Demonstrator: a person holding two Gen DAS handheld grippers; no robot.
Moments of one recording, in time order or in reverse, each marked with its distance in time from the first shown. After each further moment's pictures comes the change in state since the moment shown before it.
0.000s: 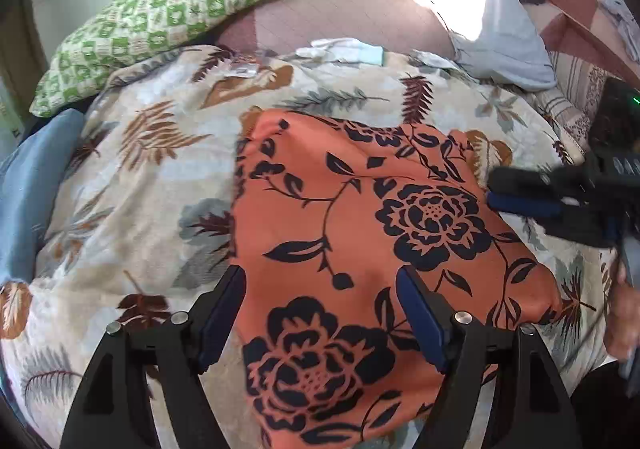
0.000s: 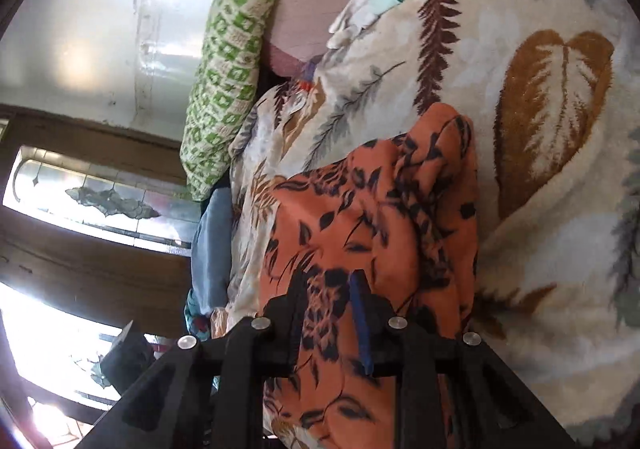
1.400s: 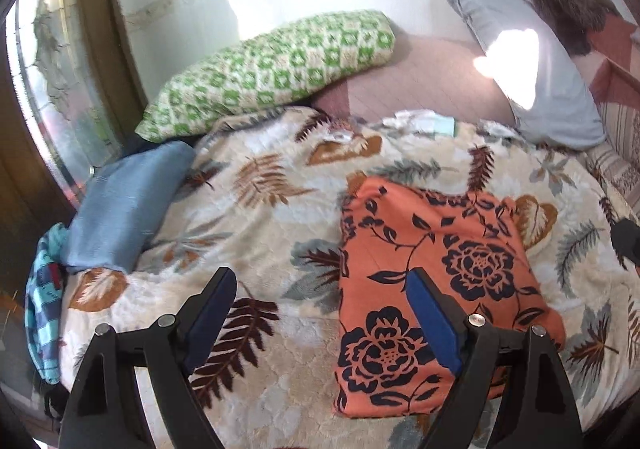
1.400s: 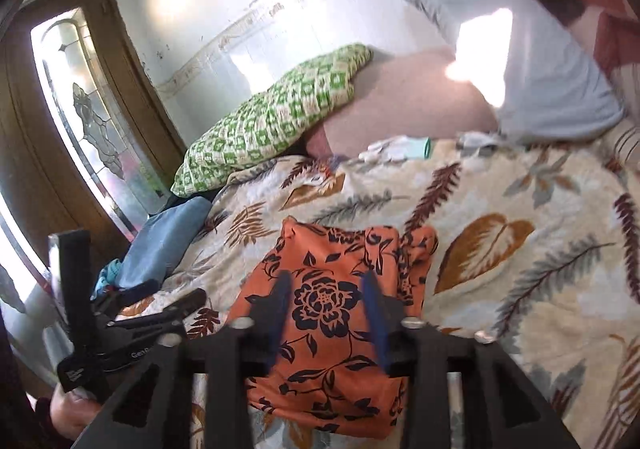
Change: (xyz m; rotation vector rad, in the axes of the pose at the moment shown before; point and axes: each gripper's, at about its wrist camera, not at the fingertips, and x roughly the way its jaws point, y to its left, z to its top) left arm -0.091 0.013 -0.014 -0.109 -0.231 0.296; right arm -0.088 0.110 -0.107 -0.525 -0.405 -0.331
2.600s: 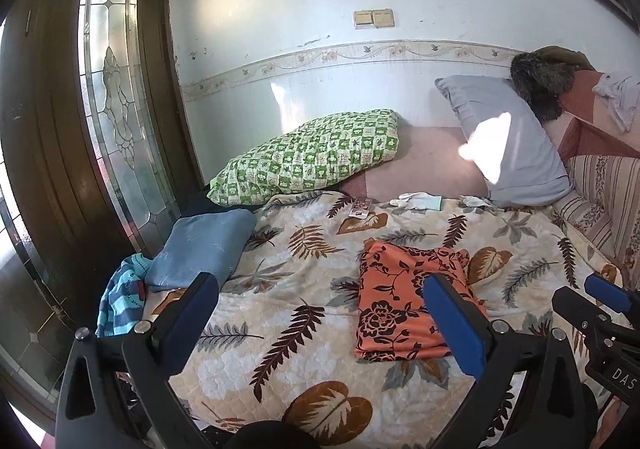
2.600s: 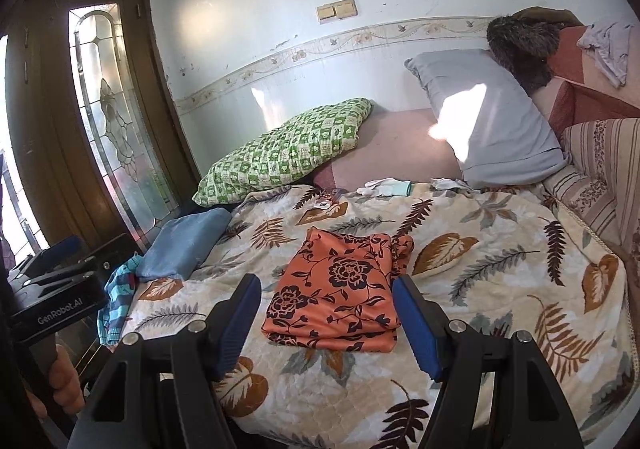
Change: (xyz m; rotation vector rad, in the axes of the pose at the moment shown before) left arm -0.227 0.030 -0.029 -0.022 -0.246 0.052; right arm -0.174 0.079 -0.040 -0.077 -0.108 -0.075
